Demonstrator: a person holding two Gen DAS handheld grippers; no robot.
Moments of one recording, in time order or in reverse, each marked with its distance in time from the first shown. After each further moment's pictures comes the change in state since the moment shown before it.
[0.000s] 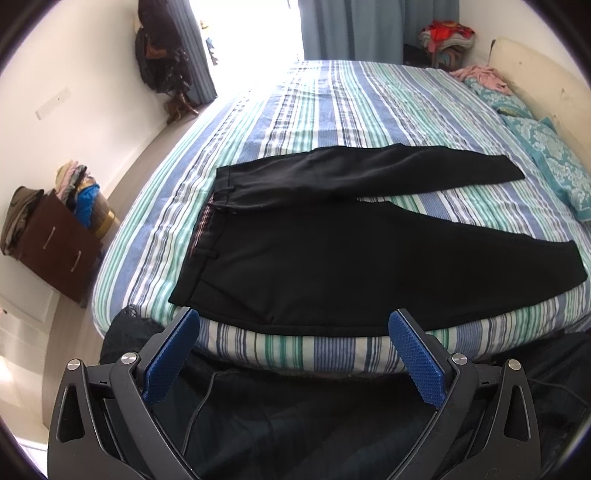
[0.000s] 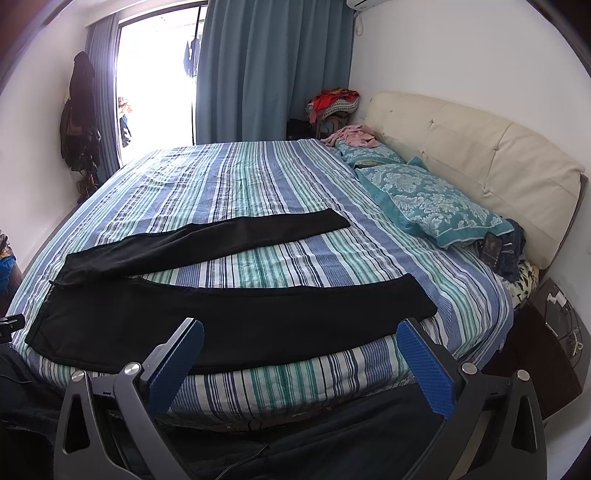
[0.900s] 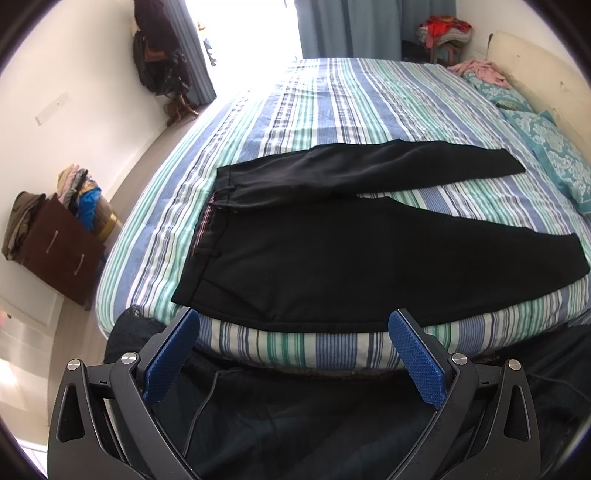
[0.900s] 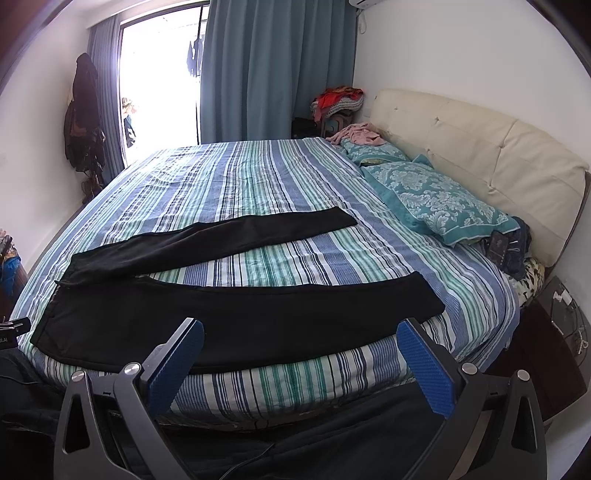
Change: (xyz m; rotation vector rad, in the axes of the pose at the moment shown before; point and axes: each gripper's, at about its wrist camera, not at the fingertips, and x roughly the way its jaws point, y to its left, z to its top) left arm -0.002 -0.004 -0.003 0.022 0.003 0.015; right arm 0.001 0.005 -0.001 0.005 0.005 0.025
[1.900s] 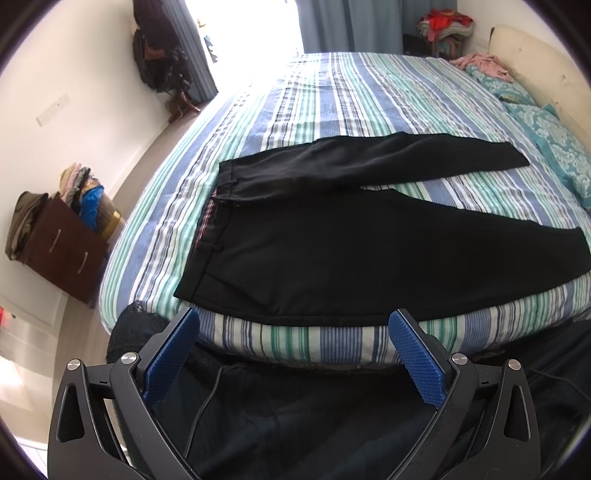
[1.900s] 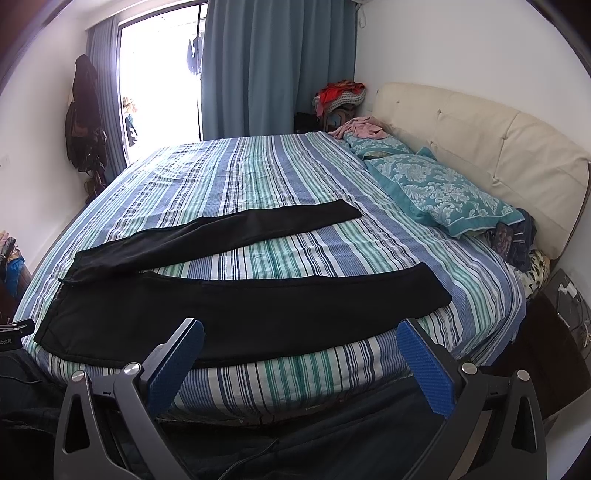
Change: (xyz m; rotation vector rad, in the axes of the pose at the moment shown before) left arm 0.005 0.001 -0.004 0.010 0.015 0.017; right arm 0.002 0.000 -0.008 0.011 0.018 0.022
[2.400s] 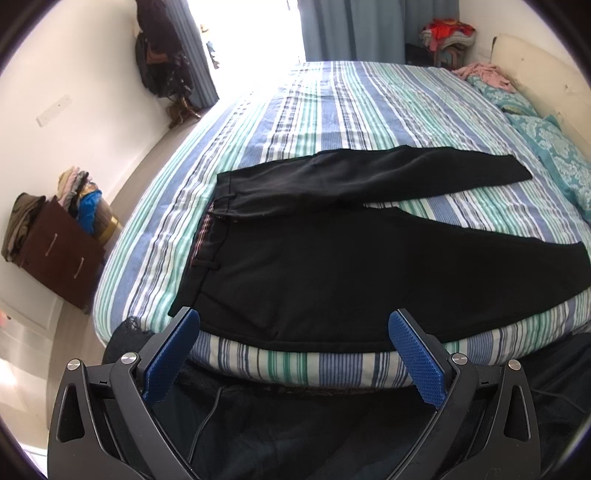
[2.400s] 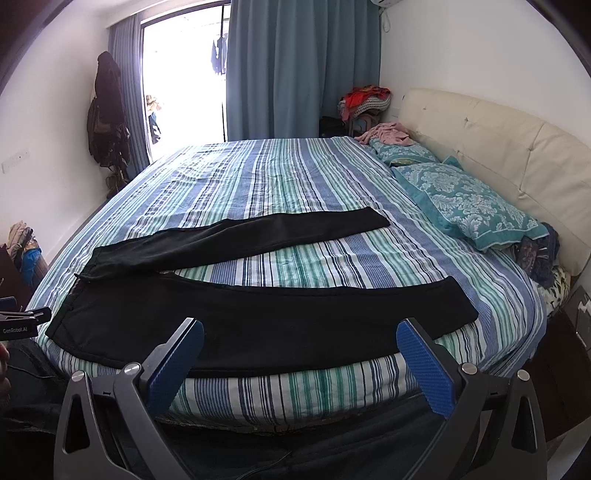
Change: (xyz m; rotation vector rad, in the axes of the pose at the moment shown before) left arm 0.014 0.002 0.021 -0.016 -0.041 -0.018; right arm 0.017 0.018 0.012 -0.054 -0.031 0.100
